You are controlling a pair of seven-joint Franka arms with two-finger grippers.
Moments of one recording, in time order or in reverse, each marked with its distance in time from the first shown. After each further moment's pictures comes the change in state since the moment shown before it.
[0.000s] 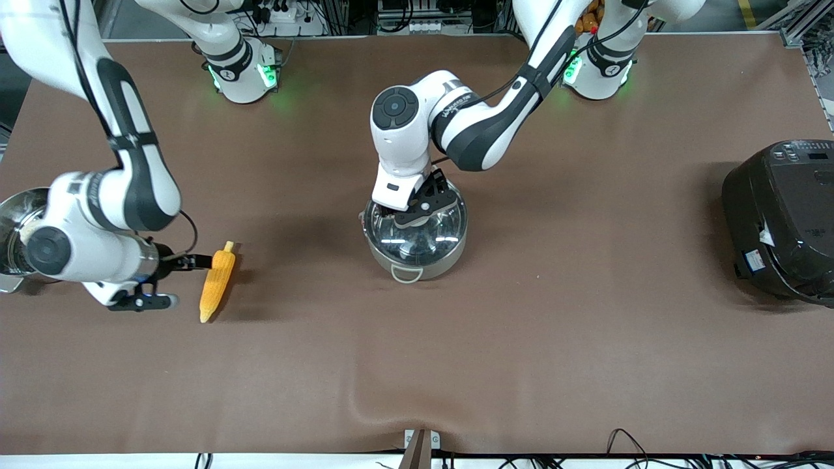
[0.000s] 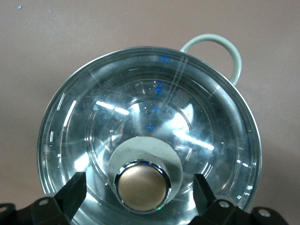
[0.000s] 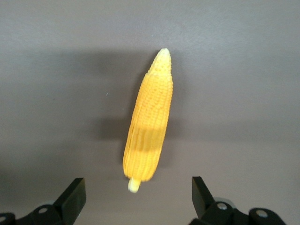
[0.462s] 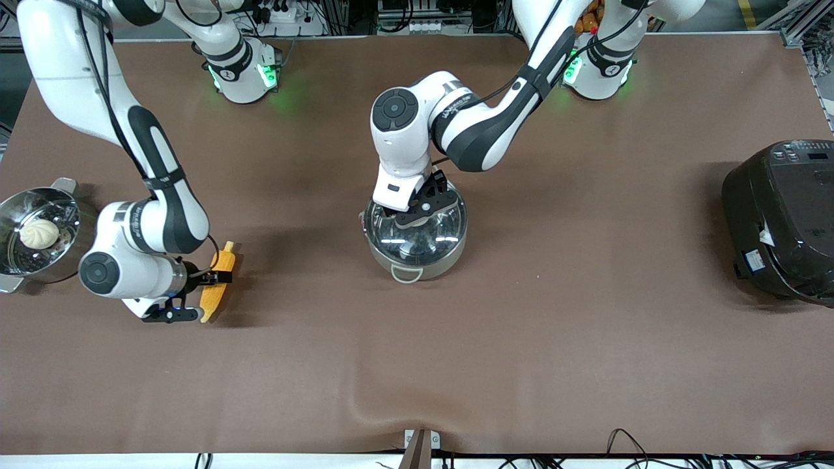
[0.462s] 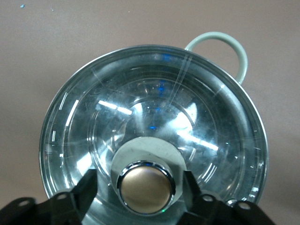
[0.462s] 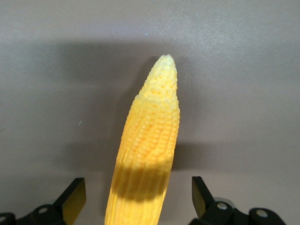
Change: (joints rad) left arm -0.001 0.006 0.000 -0.001 0.000 -0.008 0.000; right arm 0.000 0.154 -0.005 0.001 -0.002 0.159 -0.001
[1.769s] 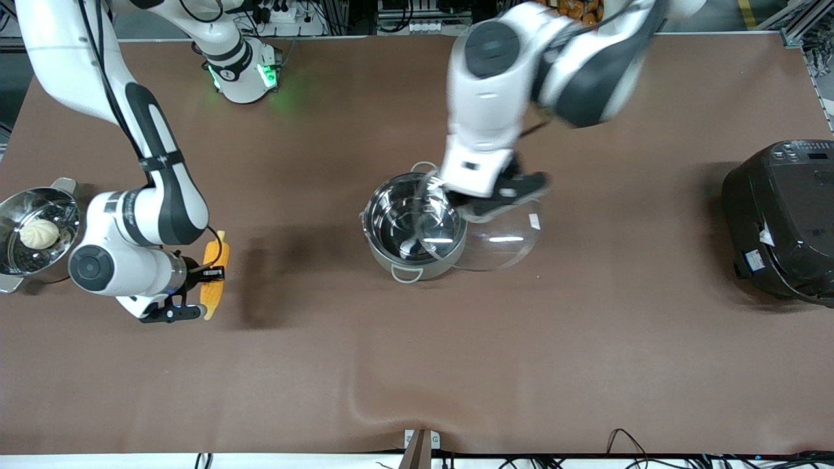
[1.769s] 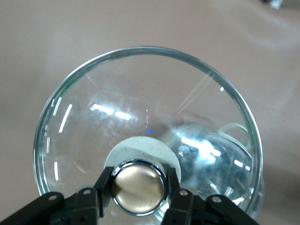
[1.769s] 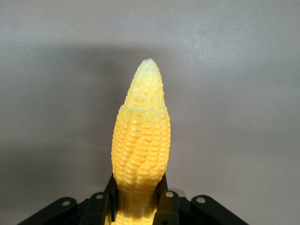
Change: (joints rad) left arm 0.242 -0.290 0.013 0.032 0.005 -0.271 0.311; right arm 0.053 -0.114 0.005 0.064 0.001 -0.176 0.002
